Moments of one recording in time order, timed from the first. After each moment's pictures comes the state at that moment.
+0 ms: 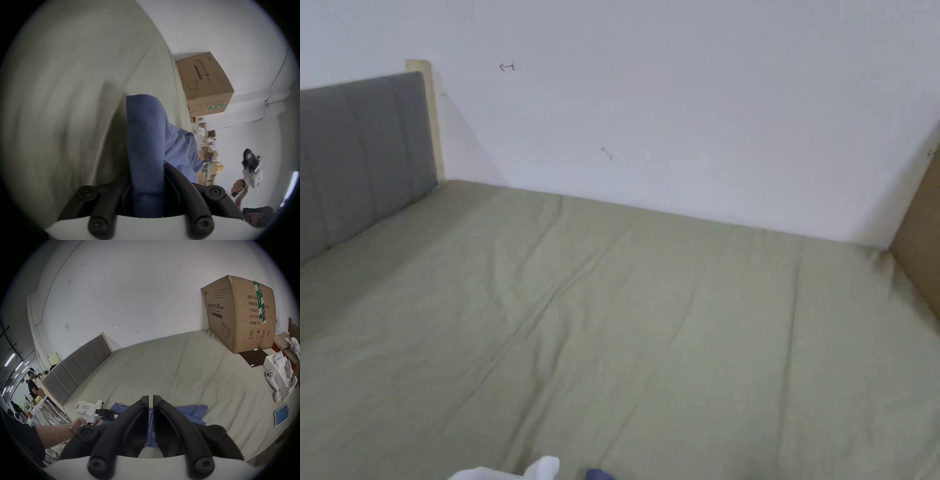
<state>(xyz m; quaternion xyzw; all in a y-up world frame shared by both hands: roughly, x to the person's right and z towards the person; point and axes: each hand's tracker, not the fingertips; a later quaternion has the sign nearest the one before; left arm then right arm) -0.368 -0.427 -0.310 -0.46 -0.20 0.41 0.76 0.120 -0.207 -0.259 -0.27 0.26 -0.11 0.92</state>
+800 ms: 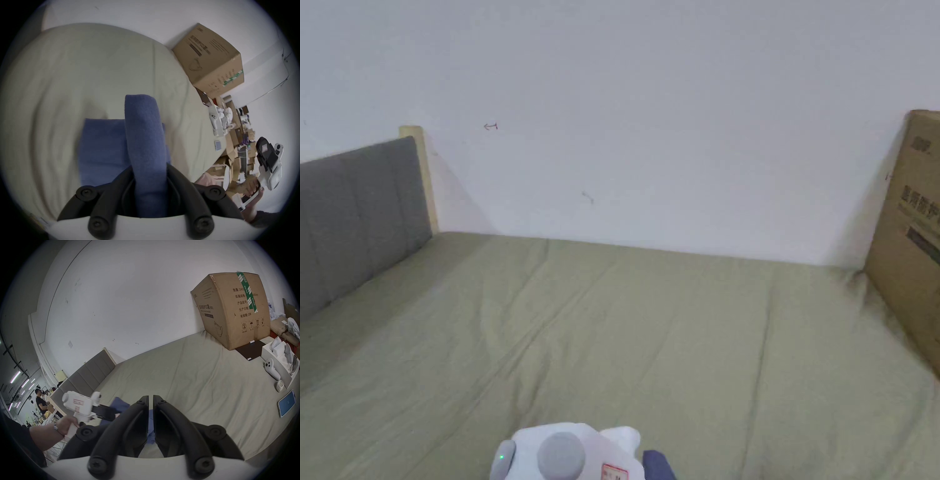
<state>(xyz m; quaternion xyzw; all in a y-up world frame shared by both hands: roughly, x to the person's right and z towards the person) -0.215 -0.291 -0.346 -0.52 -0.16 0.24 0.81 0.189 -0.215 -0.251 -0.24 0.26 -0.19 0.92</state>
